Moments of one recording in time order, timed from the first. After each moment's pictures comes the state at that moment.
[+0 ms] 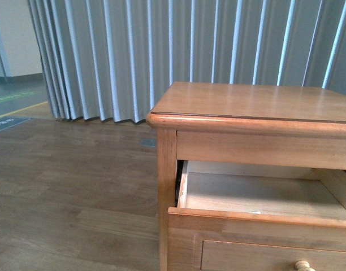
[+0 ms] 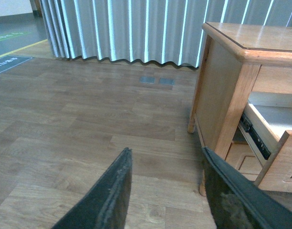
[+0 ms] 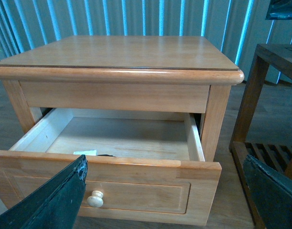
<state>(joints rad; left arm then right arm) 0.00 0.00 0.01 0.00 0.00 -0.01 -0.15 0.25 0.05 0.20 -0.15 0.00</state>
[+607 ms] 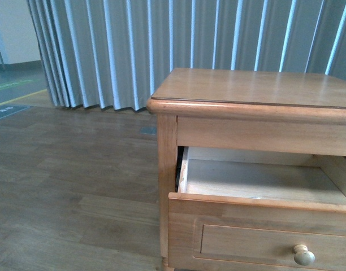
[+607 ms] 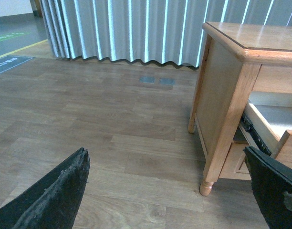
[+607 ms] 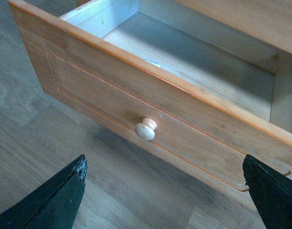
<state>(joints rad) 0.00 0.00 0.01 0.00 0.00 0.00 0.05 1.01 0.17 0.44 -0.23 -0.32</state>
